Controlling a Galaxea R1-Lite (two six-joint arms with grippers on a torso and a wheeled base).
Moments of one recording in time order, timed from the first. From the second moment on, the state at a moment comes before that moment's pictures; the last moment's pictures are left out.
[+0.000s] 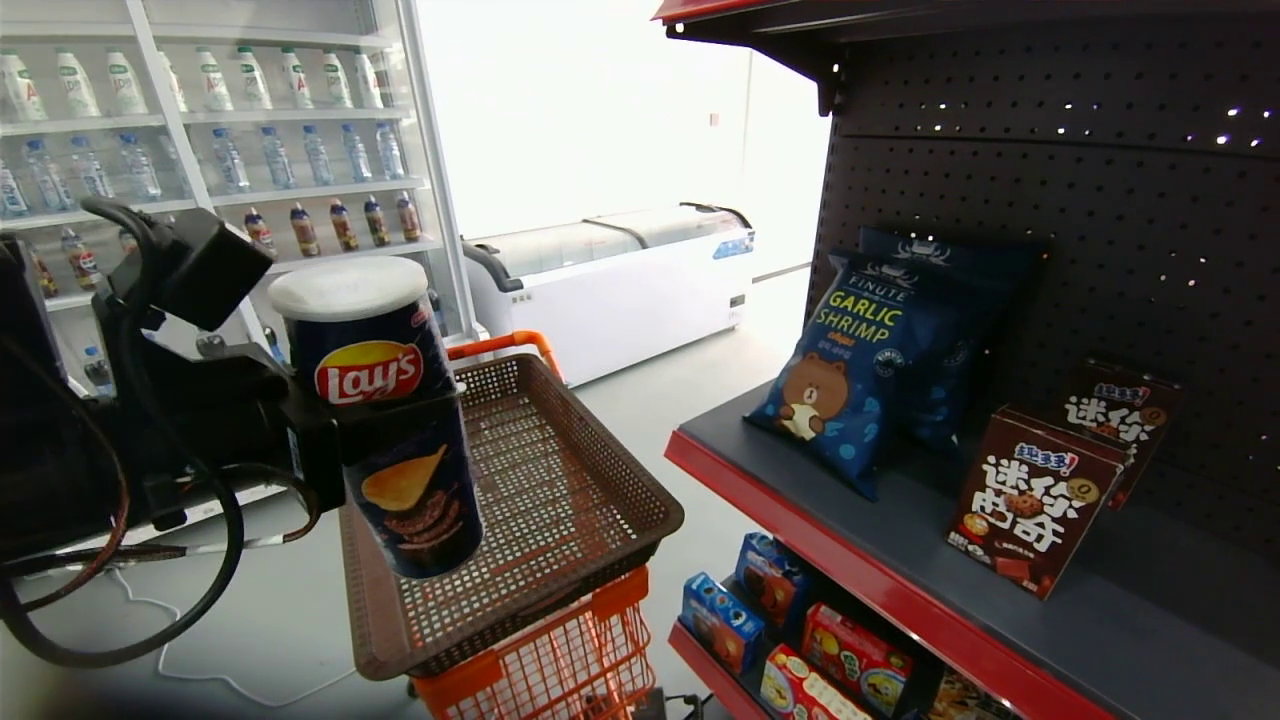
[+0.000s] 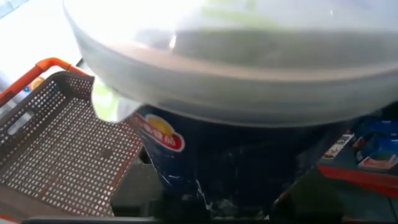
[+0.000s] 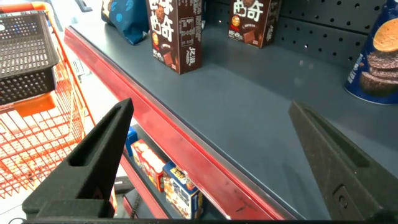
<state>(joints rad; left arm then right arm) -0.22 1.35 -0.75 -0.39 -0.44 0.12 0.00 0.00 0.00 0.01 -0.01 0.00</state>
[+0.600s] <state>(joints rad) -0.27 1.36 -0.79 -0.29 -0.53 0.10 0.00 0.00 0.00 0.01 -0.01 0.00</state>
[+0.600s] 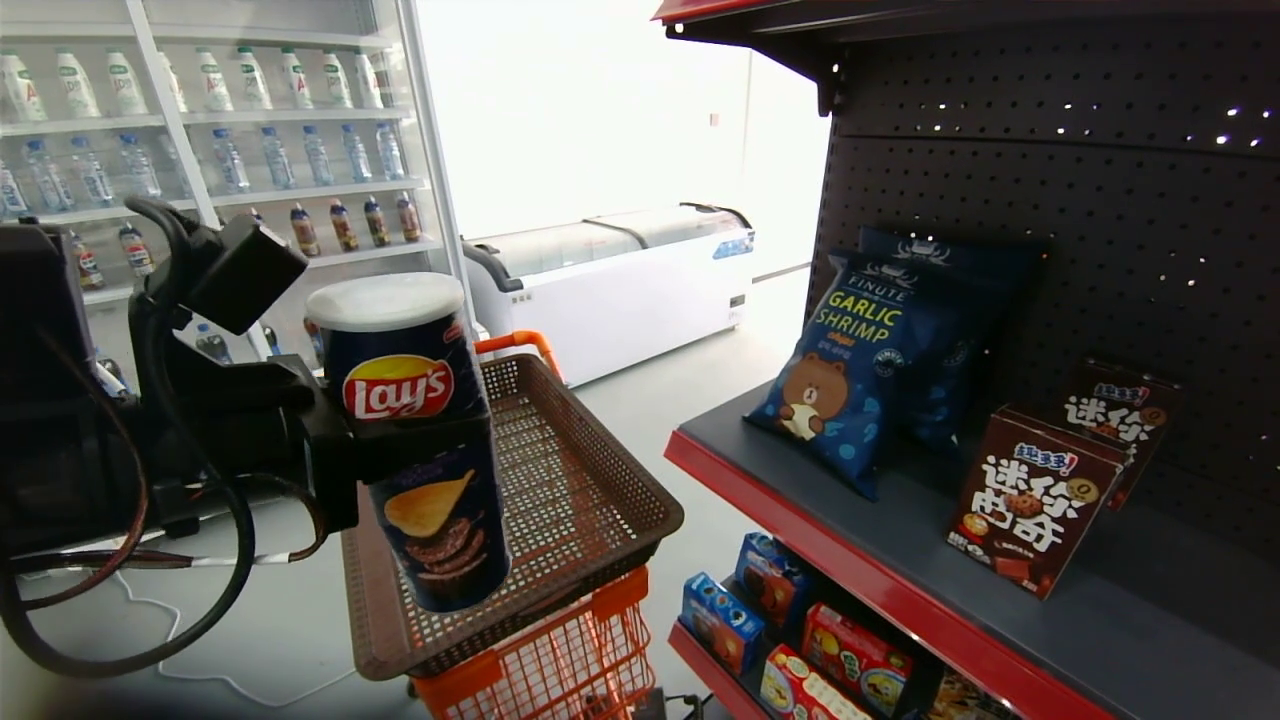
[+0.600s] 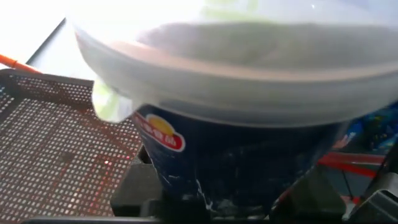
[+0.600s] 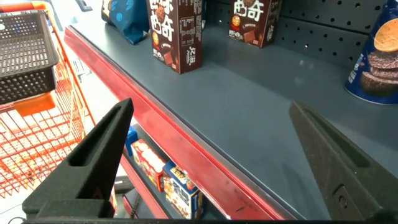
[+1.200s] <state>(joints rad) -0.28 1.39 -0.79 -0.30 -0.63 0.10 0.00 0.00 0.00 0.01 -0.01 0.00</state>
